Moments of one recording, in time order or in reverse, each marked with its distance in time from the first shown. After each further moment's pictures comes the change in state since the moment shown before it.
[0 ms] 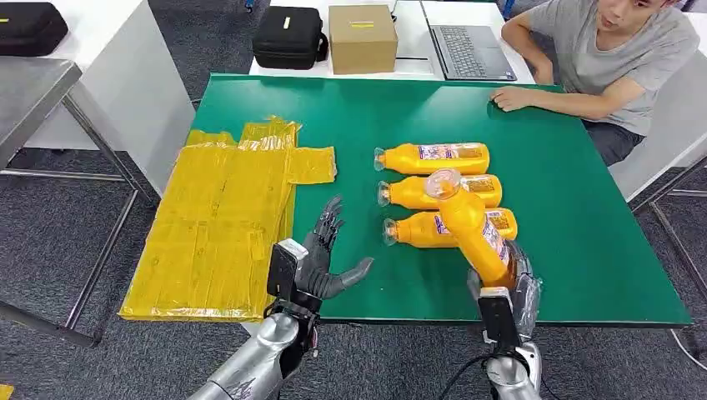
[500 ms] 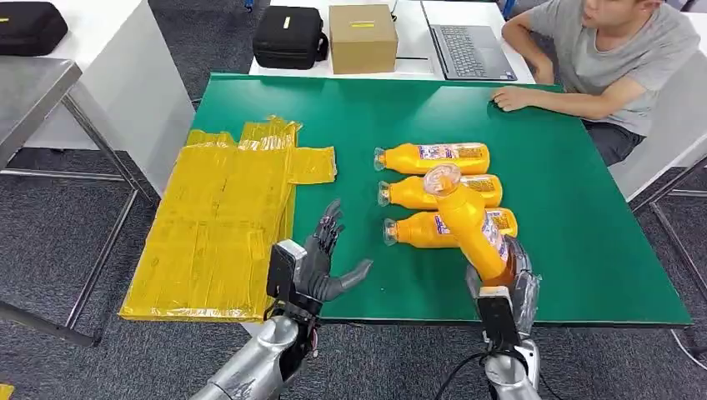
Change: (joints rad) left arm 0.009 0.000 0.001 0.010 0.031 -0.017 0.008; right arm 0.005 -0.001 0.026 -0.046 -0.012 -0.011 0.000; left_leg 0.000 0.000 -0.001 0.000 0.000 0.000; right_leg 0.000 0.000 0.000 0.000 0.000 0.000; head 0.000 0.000
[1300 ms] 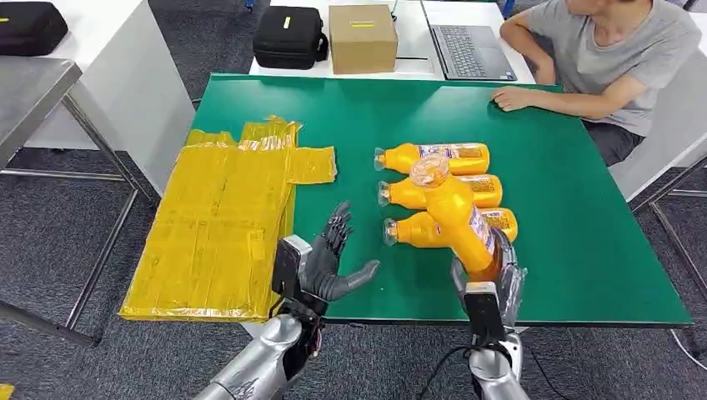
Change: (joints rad) left arm -0.010 -0.018 -0.007 0.000 0.023 -0.053 0.050; right arm -0.022 0.045 0.069 -0.027 -0.021 -0.029 0.000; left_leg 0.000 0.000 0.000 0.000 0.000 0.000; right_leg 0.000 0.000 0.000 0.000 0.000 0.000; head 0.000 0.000
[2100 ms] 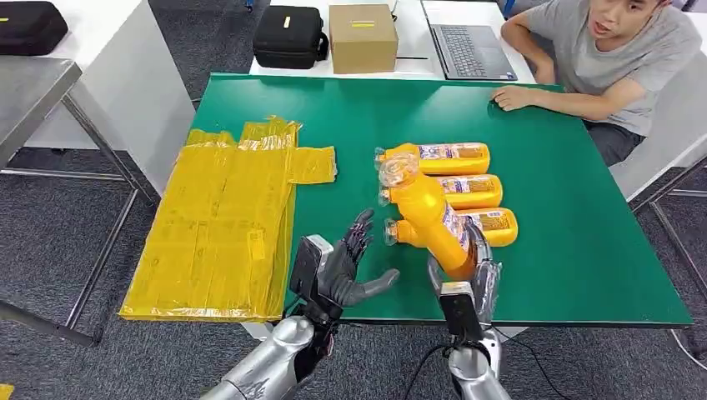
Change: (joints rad) left arm -0.029 -0.032 -0.054 0.058 0.027 -0.032 0.047; right arm -0.014 0.061 0.045 0.002 0.042 -0.001 0.000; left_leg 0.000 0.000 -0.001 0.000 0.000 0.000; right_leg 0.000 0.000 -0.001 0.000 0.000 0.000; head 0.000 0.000
